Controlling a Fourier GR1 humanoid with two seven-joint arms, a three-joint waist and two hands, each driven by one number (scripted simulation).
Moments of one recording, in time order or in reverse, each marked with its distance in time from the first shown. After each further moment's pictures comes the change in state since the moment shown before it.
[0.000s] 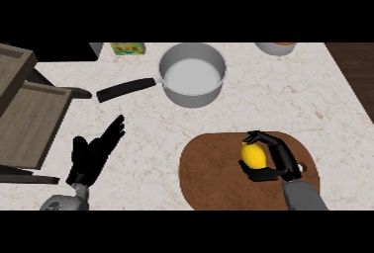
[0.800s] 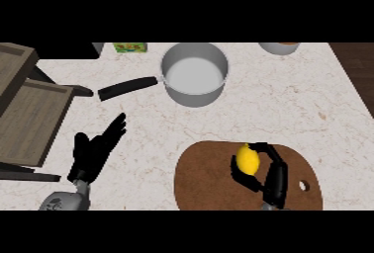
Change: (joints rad) left arm -0.023 0.000 0.001 0.011 0.001 -0.011 0.013; right arm 0.223 0.055 0.306 -0.301 -0.119 -0.924 0.166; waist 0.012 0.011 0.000
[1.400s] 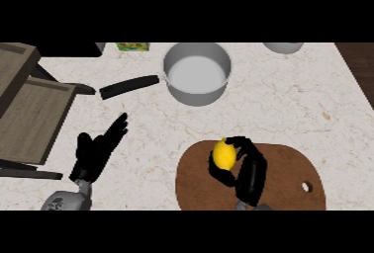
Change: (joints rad) left arm -0.003 -0.006 -0.006 0.004 -0.013 0.001 -0.004; right arm -0.079 0.027 0.236 -0.095 0.471 -0.267 0.562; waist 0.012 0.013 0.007
